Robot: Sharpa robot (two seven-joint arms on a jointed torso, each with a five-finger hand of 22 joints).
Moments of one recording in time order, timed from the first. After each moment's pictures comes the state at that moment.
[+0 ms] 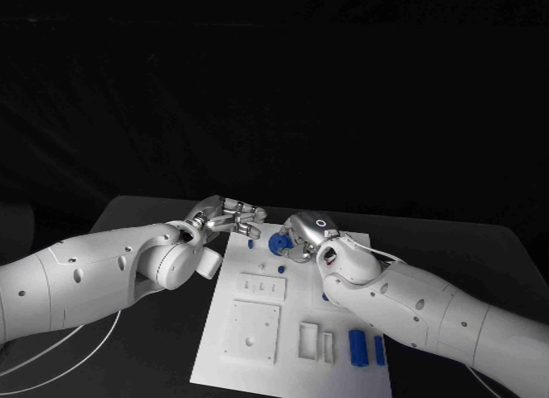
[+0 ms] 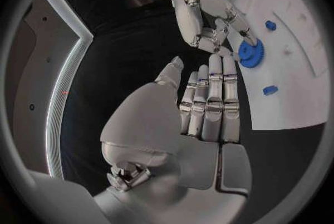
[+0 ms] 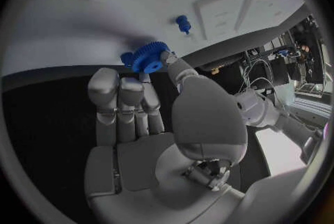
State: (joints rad) left arm 1.35 -0.77 -0.19 1.38 -0.15 -0.26 0.26; left_hand 1.40 -0.01 -0.01 0.04 0.19 1.06 0.13 0.07 0.07 1.21 0.09 0.06 0.06 1.34 0.05 0.11 0.19 0.07 1.07 0.03 0.42 0.17; right arm 1.05 -0.35 0.12 1.08 -1.87 -0.45 -0.26; right_hand 1.25 -0.17 0.33 -0.07 0.26 1.18 0.07 0.06 0.08 1.34 -0.02 1.15 1.30 1.43 -0.08 1.06 0.85 0.08 1.46 -0.11 0.85 1.31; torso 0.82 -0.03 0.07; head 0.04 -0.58
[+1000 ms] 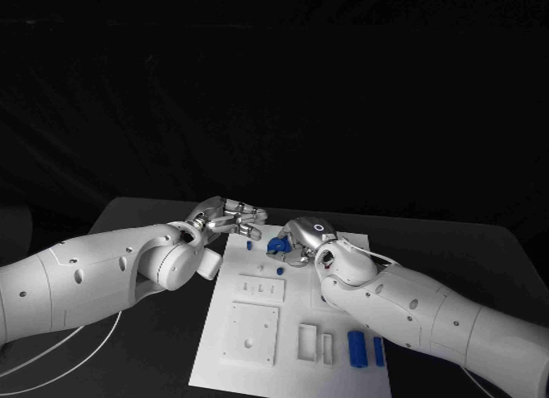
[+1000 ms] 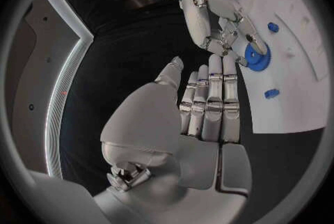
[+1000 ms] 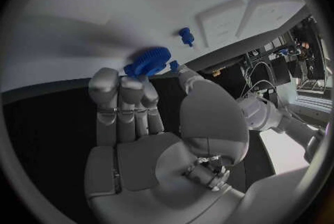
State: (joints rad) left arm 1.35 -0.76 -0.19 1.38 -0.15 -0.25 0.26; left_hand 1.40 -0.01 -0.01 0.04 0.19 1.06 0.13 0.07 0.07 1.21 0.09 0.06 0.06 1.34 0.05 0.11 0.19 0.07 1.07 0.03 0.42 0.17; right arm 1.05 -0.32 0.11 1.04 -1.83 -0.43 -0.25; right_hand 1.06 -0.21 0.27 0.22 0.09 1.05 0.10 0.07 0.06 1.30 -0.01 1.09 1.25 1.43 -0.08 1.04 0.88 0.08 1.46 -0.11 0.84 1.31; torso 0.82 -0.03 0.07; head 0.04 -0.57
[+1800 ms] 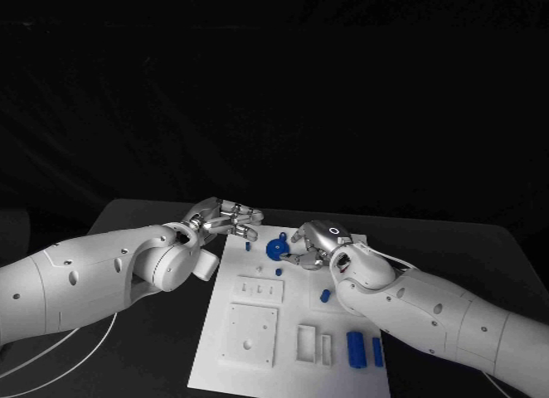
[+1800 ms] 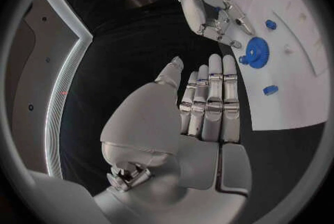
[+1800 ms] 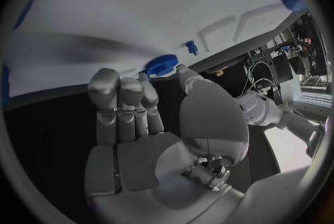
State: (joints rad) left arm 1.35 -0.78 -0.19 1.38 -0.15 -0.25 0.26; left_hand 1.40 -0.01 -0.01 0.04 0.19 1.06 0.13 0.07 0.07 1.21 0.09 0.06 0.06 1.34 0.05 0.11 0.19 0.07 1.07 0.03 0.42 0.17; right arm 1.05 -0.43 0.11 1.14 -1.80 -0.43 -0.27; right_hand 1.07 -0.21 0.28 0.22 0.10 1.06 0.09 0.07 0.07 1.30 -0.01 1.10 1.26 1.43 -0.08 1.05 0.90 0.08 1.46 -0.11 0.86 1.31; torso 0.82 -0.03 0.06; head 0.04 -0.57
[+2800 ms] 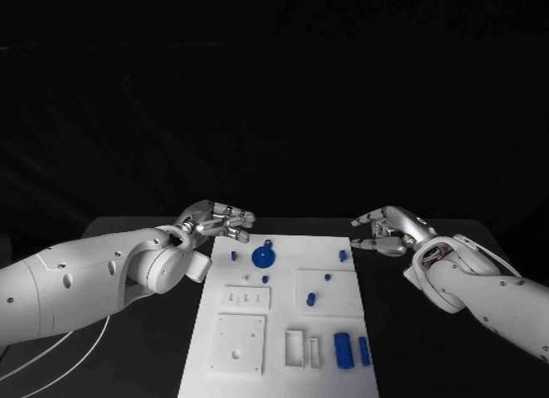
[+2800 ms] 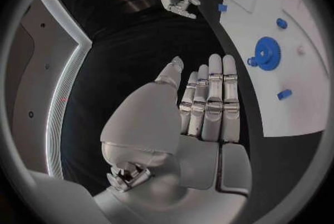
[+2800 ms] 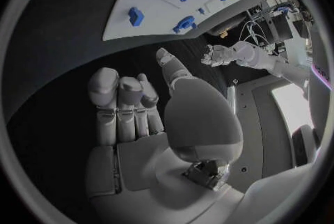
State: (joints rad) left arm 1.35 -0.79 -0.19 1.35 -0.15 -0.25 0.26; left_hand 1.40 -0.01 -0.01 0.03 0.19 1.06 0.13 0.07 0.07 1.22 0.09 0.06 0.06 1.34 0.05 0.11 0.19 0.07 1.07 0.03 0.42 0.16; right arm 0.97 -0.78 0.30 1.25 -1.42 -0.44 0.09; right_hand 1.31 -0.14 0.12 -0.10 0.30 1.02 0.11 0.07 0.07 1.29 0.00 1.10 1.25 1.43 -0.08 1.04 0.91 0.07 1.46 -0.10 0.84 1.31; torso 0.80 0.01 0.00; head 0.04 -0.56
